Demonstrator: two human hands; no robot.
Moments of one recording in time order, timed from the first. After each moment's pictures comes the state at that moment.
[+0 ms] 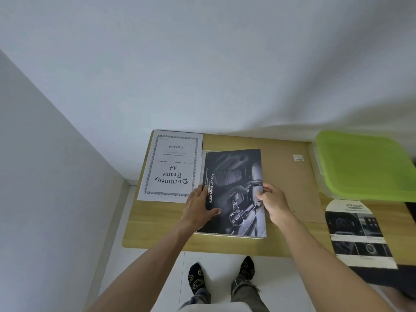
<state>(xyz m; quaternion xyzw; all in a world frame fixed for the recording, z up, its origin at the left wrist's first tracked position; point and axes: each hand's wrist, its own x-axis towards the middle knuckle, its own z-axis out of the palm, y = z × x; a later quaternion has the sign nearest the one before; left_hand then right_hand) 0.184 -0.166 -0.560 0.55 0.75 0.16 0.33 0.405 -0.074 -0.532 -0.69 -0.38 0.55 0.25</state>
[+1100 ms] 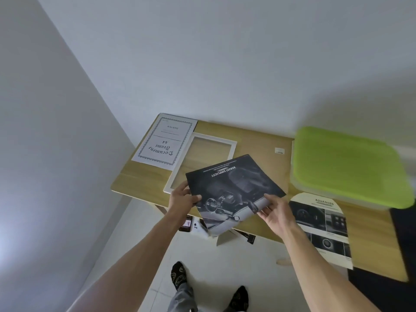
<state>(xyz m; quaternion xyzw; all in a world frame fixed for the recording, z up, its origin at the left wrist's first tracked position) 0.355 -0.243 -0.490 0.09 0.71 0.54 0.44 0.606 -0.111 -0.530 -0.50 -0.15 0.80 0.29</state>
